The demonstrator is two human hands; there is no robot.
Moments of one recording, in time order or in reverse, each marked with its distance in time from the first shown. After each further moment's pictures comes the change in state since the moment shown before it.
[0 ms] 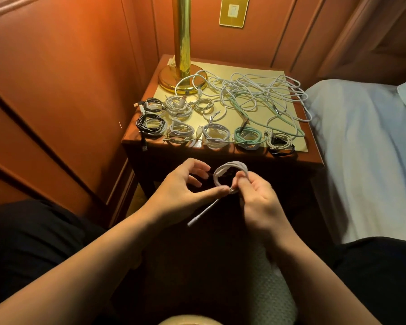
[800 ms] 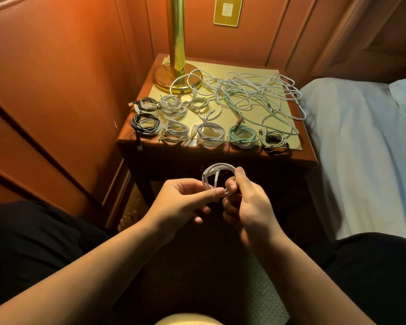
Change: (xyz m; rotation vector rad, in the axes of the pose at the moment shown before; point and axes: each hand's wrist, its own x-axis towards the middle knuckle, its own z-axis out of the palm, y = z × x) left_hand -0.022 0.012 0.019 -0.544 -0.064 -0.173; right_hand -0.013 -0.023 0.012 0.537 -0.034 0.322
